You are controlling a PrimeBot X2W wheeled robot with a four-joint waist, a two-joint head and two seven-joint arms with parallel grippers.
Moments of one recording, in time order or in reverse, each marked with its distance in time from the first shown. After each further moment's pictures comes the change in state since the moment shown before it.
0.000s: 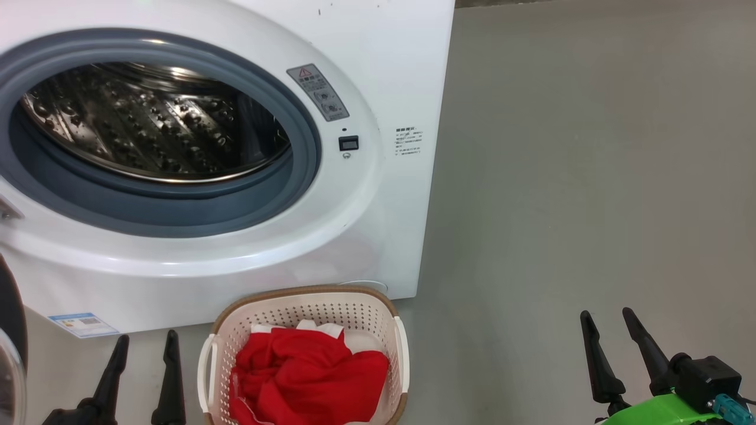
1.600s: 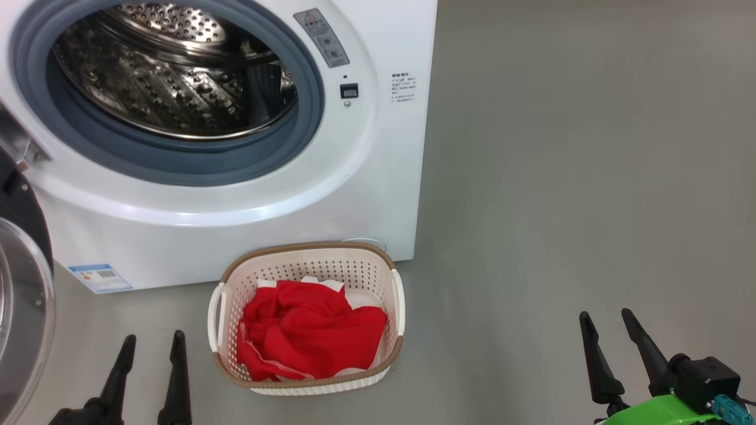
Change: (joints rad) left arm 0.000 -0.006 -0.013 -0.001 0.000 0.000 0.000; right arm 0.001 0.002 0.002 0.001 0.000 0.000 0.000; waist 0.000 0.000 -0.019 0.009
